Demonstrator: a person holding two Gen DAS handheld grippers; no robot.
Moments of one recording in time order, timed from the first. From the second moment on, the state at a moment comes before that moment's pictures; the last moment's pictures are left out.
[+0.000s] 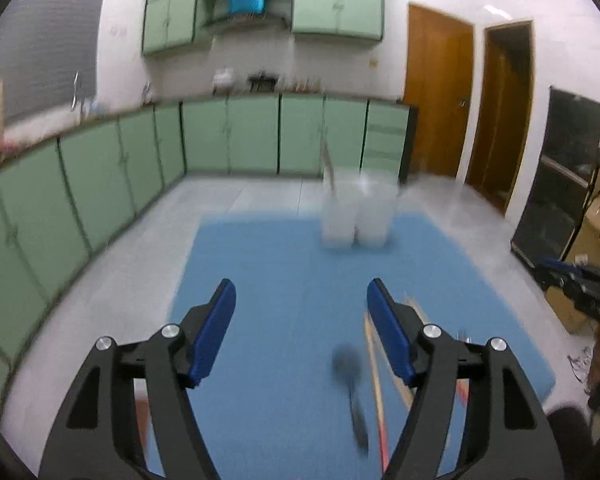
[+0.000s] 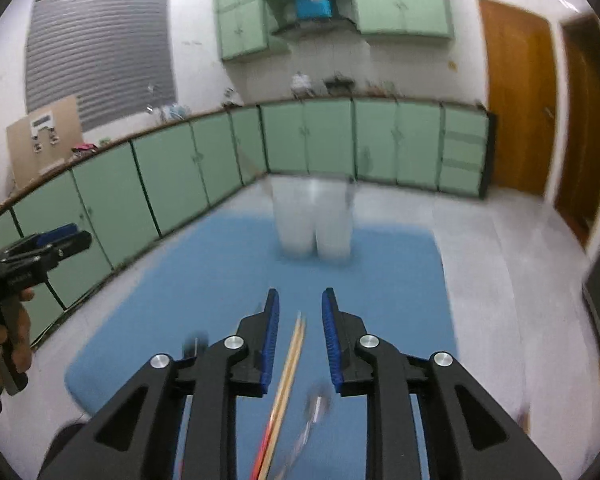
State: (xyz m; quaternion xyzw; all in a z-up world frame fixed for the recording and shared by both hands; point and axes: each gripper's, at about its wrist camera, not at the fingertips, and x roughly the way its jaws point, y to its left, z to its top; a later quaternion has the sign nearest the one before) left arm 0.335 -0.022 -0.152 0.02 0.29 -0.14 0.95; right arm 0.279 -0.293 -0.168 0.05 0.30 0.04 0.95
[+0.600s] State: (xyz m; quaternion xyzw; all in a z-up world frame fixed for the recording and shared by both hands) left arm 0.313 -0.033 -0.278 0.06 0.44 -0.13 0.89; right arm 0.239 -0.266 -0.272 0.05 0.40 0.03 0.92
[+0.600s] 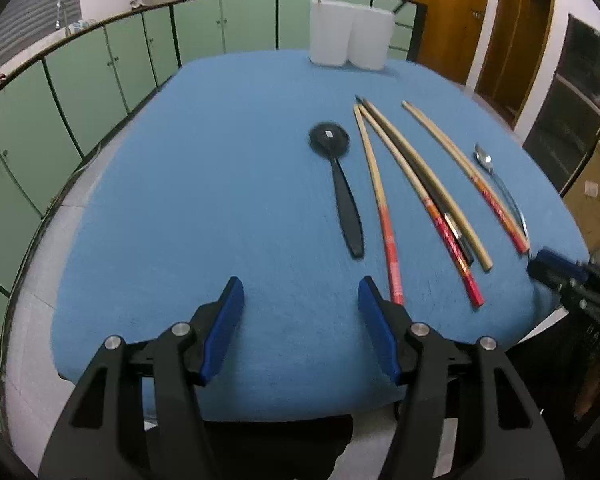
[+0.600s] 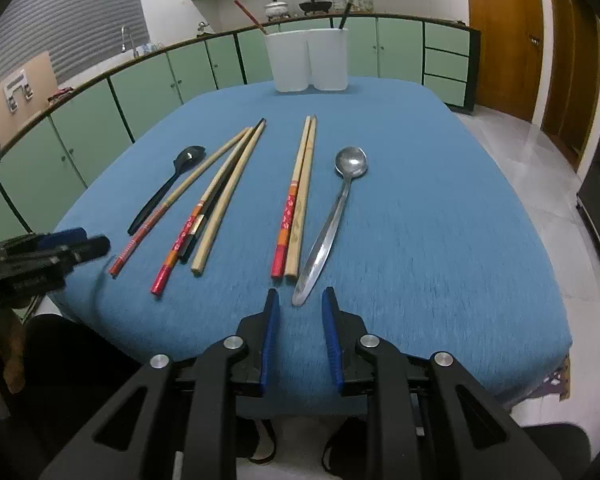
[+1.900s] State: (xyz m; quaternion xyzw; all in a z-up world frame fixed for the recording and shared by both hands) left arm 0.313 -0.063 -0.231 0.02 0.37 -0.15 0.92; right arm 0.246 -0.307 -0.212 0.07 0.32 0.03 0.94
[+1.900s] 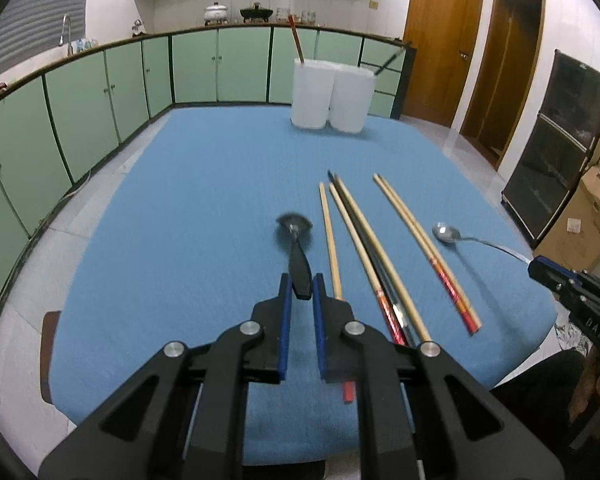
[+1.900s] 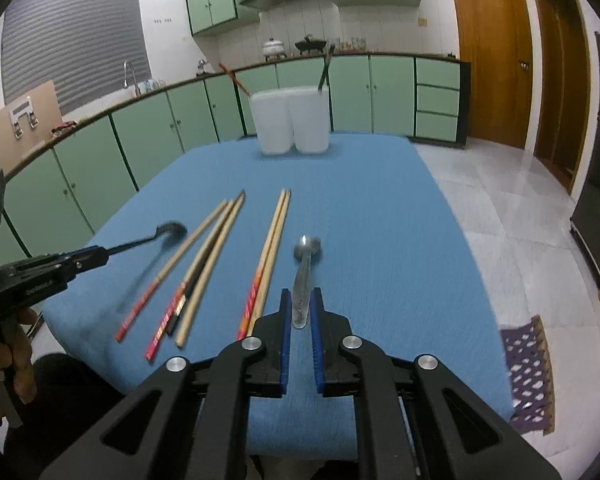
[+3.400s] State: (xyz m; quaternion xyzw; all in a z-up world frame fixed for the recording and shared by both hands) left arm 0.361 -0.075 -0.122 0.05 0.29 -0.17 0.94; right arm 0.323 -0.310 -0.095 0.00 0.27 0.05 0.96
